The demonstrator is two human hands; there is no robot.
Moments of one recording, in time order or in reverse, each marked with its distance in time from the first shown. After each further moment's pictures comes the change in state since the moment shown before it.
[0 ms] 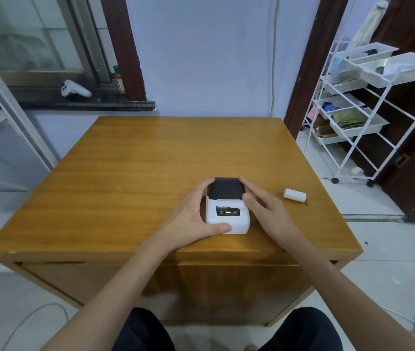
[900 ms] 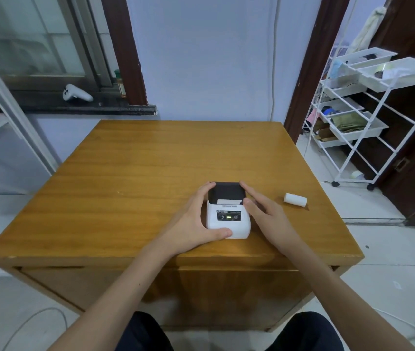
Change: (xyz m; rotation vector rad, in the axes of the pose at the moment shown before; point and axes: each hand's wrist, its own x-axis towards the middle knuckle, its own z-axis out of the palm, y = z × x) left_hand 0.001 -0.003 0.002 0.029 0.013 -0.001; right_hand 0.002 0.003 0.001 0.063 -0.007 -0.028
